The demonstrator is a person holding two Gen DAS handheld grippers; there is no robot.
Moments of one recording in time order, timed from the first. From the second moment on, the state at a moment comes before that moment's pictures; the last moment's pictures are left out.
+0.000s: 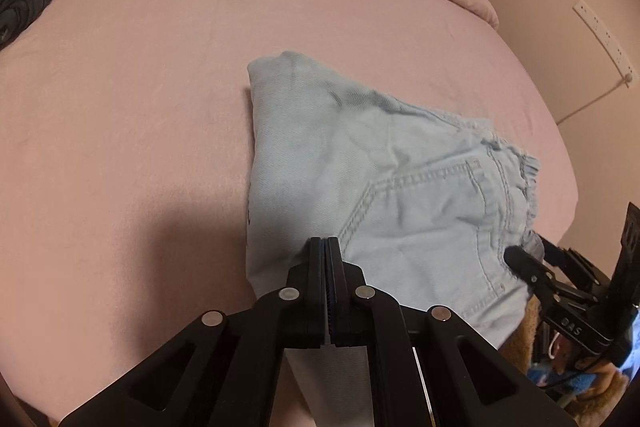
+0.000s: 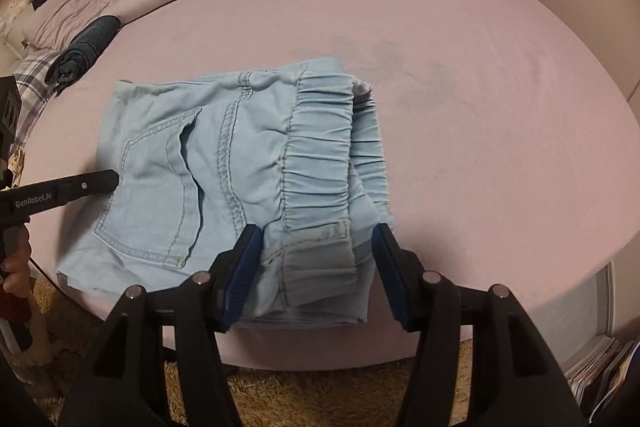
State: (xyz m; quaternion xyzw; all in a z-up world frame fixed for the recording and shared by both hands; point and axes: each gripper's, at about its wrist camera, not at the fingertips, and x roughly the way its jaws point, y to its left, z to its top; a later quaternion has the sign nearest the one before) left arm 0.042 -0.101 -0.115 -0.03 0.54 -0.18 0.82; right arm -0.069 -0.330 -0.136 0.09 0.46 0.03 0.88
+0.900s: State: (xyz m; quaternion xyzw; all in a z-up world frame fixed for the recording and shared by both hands) left arm -0.020 -0.077 -0.095 -0.03 0.52 -0.20 0.83; right arm -0.087 -0.346 -0.140 0.16 0.47 0.03 0.87
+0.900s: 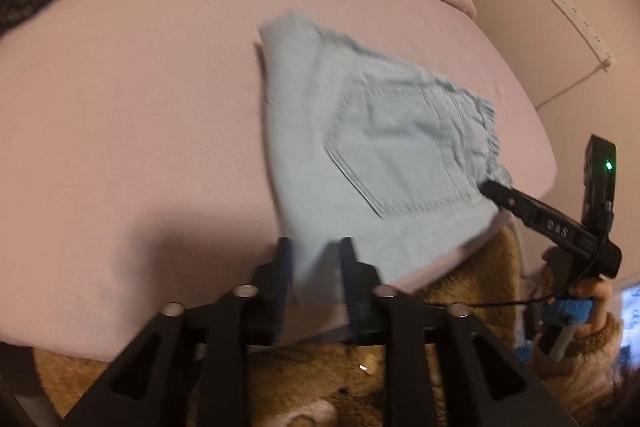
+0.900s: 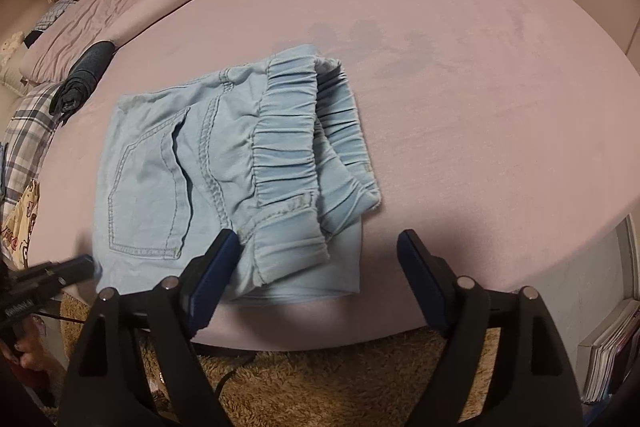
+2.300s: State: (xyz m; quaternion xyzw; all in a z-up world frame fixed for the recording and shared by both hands) left arm 0.035 -0.122 -0.066 -0.03 0.43 -0.22 0.87; right arm -0.040 -0.319 -0.085 0.20 0.40 0.19 0.88
